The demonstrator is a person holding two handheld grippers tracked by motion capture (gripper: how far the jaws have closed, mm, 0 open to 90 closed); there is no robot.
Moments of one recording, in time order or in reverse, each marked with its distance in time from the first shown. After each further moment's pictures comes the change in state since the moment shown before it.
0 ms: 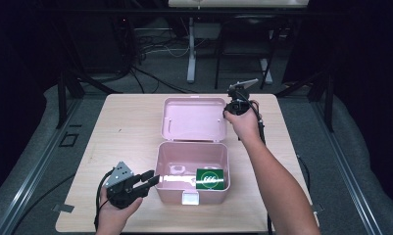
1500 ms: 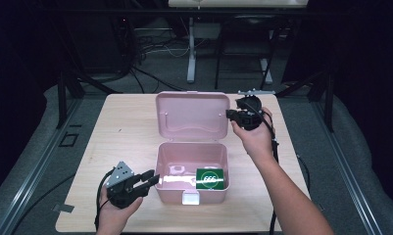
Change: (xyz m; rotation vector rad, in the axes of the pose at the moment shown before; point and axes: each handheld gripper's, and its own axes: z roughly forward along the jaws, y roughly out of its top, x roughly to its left) left arm -0.001 0.001 0.000 0.004 0.008 0.001; right arm 0.014 -0.049 -0.078 -0.300 0.085 -0.172
